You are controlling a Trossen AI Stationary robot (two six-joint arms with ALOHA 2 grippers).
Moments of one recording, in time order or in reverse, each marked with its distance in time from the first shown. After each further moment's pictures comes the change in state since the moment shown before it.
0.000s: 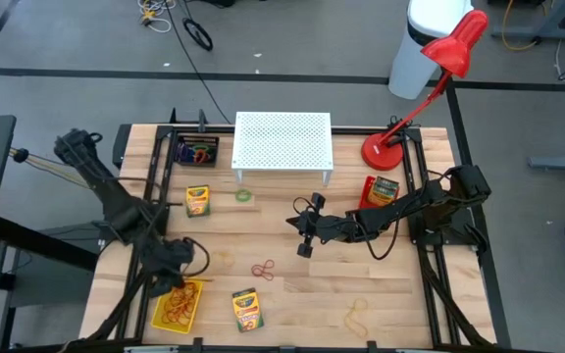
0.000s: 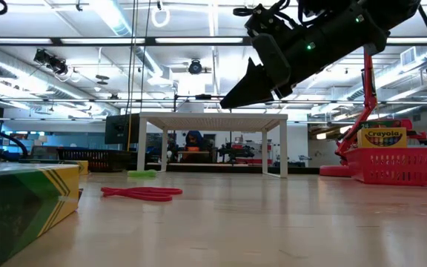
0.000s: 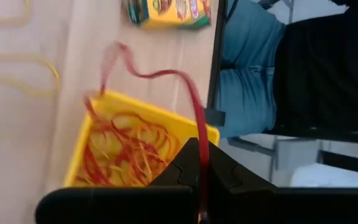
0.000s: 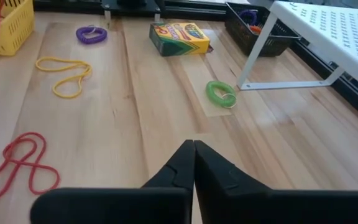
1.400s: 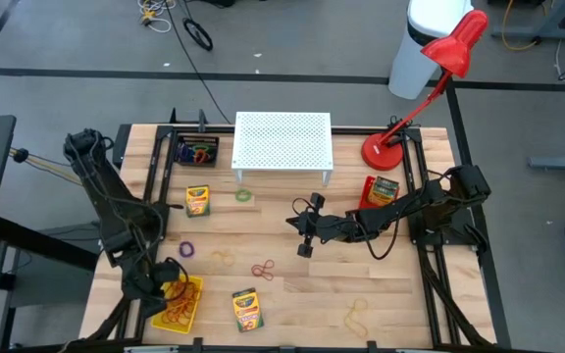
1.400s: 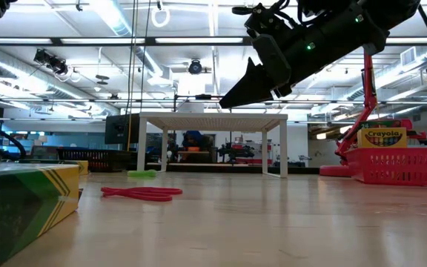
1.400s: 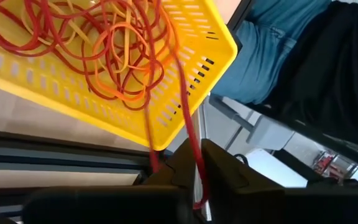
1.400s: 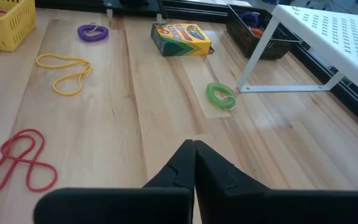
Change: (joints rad) left arm -0.250 0.131 -0.041 0.120 0.080 -0.614; right arm 0.000 0.001 0.001 0.004 -0.004 -0.030
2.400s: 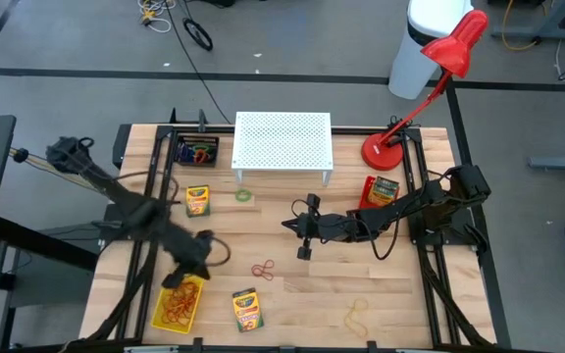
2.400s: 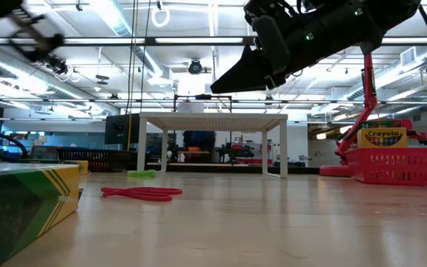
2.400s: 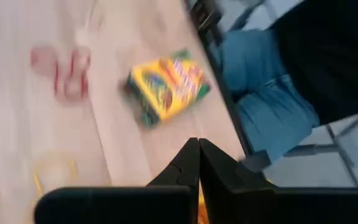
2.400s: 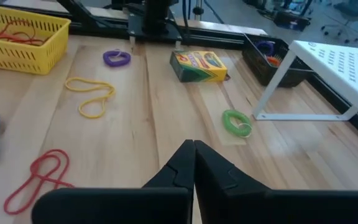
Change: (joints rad) left arm 0.484 -0.083 0.001 0.092 -0.034 1.267; right arm 0.000 0.000 0.000 0.100 -0.061 -0.066
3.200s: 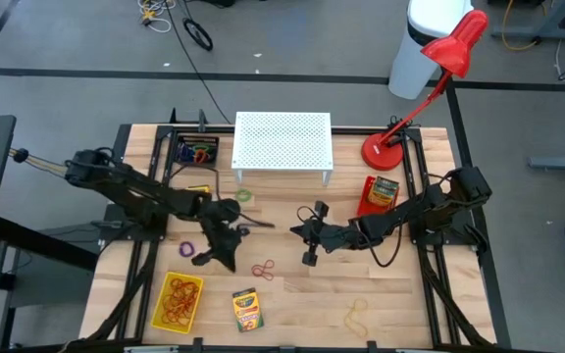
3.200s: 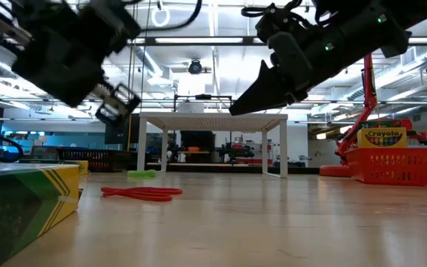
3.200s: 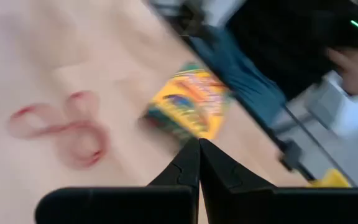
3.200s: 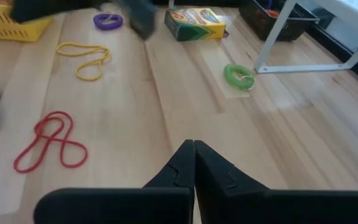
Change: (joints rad) left arm 0.477 0.419 -0.103 0.476 0.649 0.563; right arm 0.061 0.001 -0.041 -0.100 0.081 0.164
